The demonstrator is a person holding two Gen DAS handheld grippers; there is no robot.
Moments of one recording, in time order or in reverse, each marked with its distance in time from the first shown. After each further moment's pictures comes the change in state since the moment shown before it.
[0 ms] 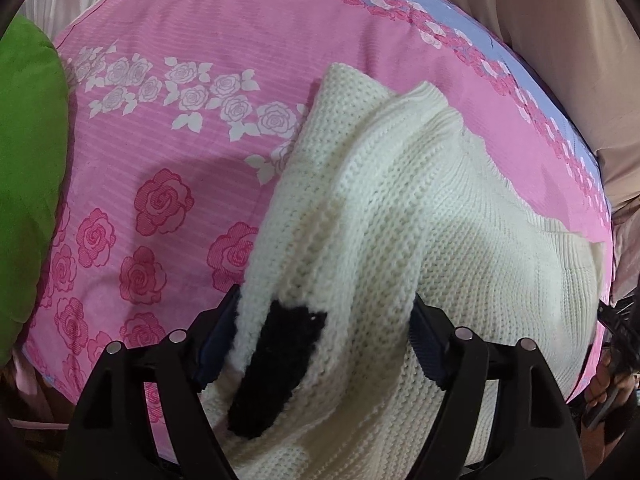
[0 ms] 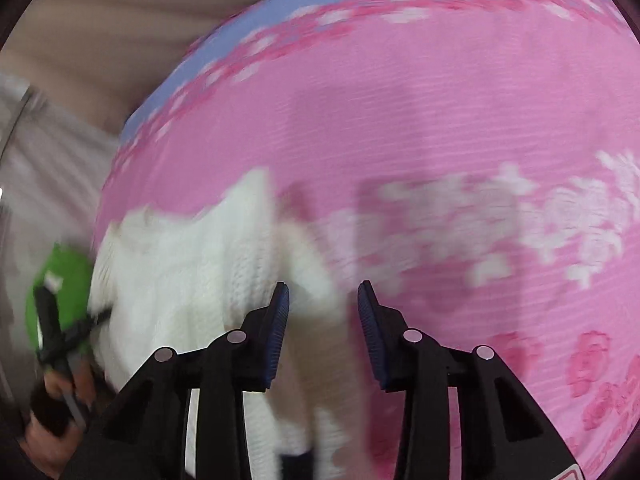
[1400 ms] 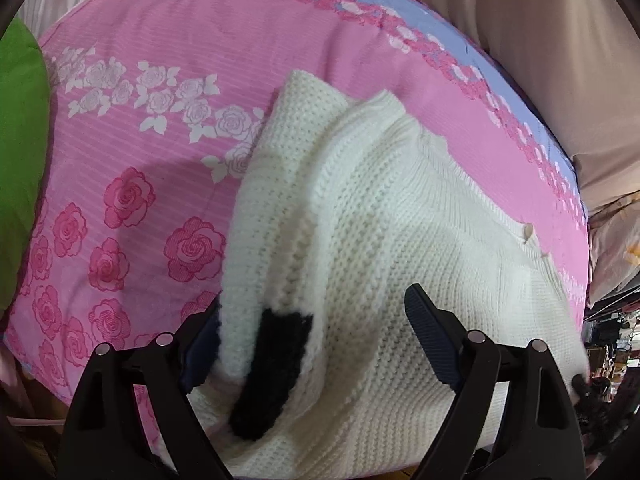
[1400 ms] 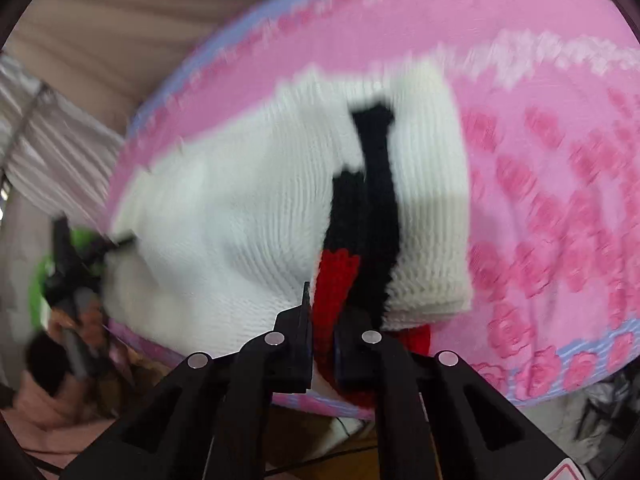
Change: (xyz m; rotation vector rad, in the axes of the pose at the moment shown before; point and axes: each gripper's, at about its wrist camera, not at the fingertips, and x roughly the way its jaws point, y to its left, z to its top) left arm -0.009 -0.015 -0.002 -0.009 -0.019 -0.100; right arm -0.089 0.015 -0.133 0.201 -0.149 -0.093
